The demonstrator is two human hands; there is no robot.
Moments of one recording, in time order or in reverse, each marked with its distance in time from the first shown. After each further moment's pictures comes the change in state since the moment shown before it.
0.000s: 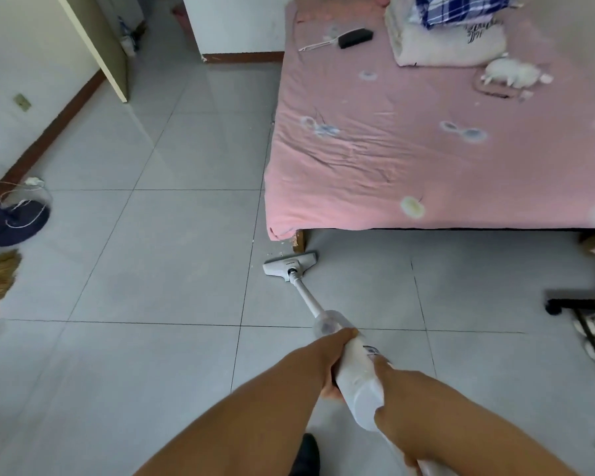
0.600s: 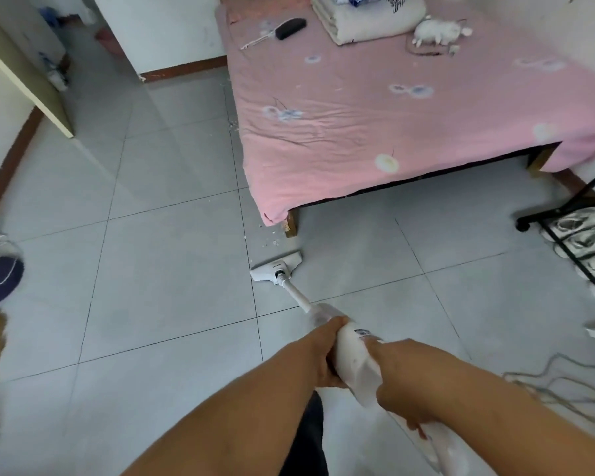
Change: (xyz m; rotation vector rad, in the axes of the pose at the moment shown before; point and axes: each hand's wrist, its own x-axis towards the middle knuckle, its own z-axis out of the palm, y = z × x) left_hand -0.028 -0.073 -0.110 0.191 0.025 -0.026; right_hand -0.037 -0.099 0.092 -0.054 -0.140 0.202
